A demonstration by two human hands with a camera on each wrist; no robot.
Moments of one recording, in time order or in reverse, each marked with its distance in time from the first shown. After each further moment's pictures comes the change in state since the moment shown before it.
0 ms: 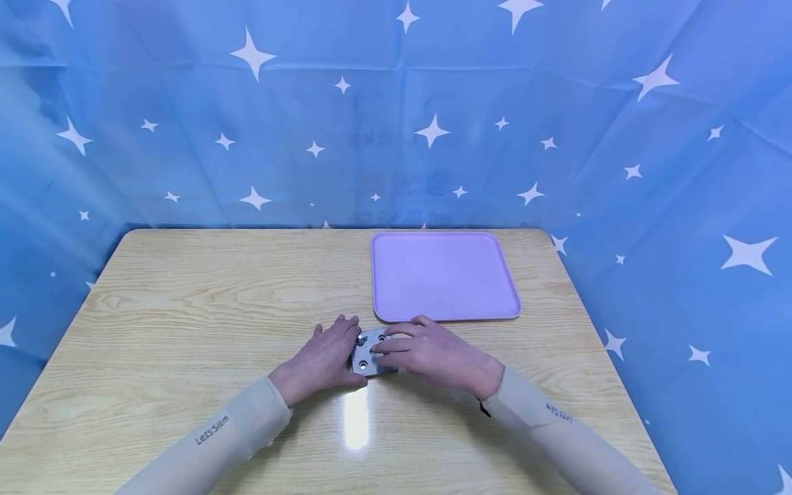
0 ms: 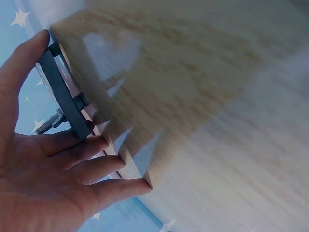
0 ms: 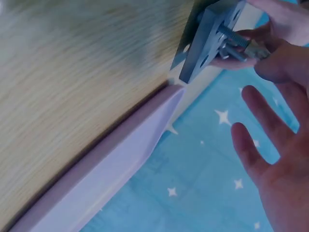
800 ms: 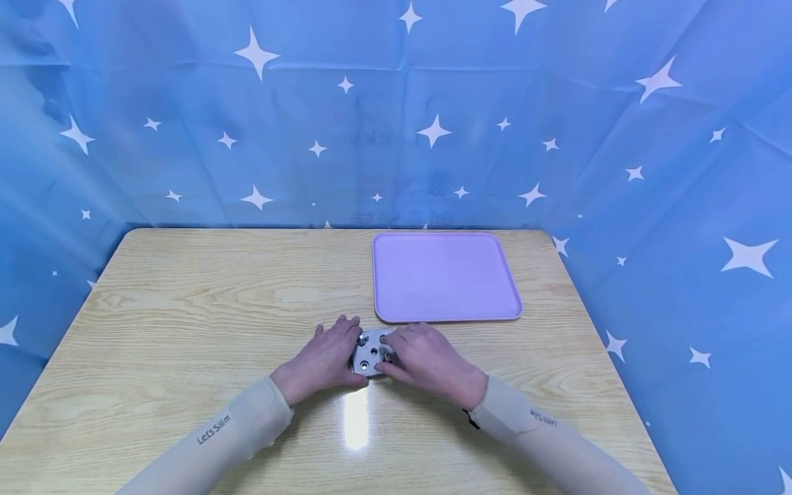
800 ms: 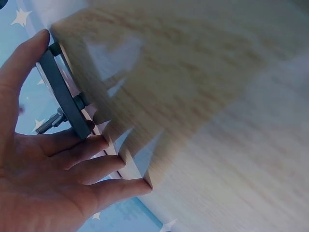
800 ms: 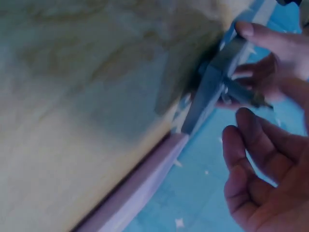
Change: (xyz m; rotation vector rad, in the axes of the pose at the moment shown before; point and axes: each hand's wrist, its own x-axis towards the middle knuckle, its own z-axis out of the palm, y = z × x) left_hand -0.001 -0.001 0.003 -0.018 0.005 -0.013; right_hand 0.013 -0.014 0.019 0.024 0.163 0.250
